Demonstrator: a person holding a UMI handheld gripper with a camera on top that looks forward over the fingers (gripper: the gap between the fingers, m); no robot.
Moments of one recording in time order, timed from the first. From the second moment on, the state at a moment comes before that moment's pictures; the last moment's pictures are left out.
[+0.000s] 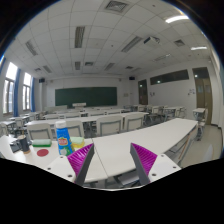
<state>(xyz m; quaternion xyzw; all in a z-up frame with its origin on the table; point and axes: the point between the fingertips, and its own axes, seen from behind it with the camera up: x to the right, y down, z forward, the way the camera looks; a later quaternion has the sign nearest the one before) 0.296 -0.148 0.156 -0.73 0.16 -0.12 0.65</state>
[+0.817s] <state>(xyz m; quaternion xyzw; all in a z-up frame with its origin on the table) 0.166 0.036 0.088 -0.76 0.09 -0.05 0.65</state>
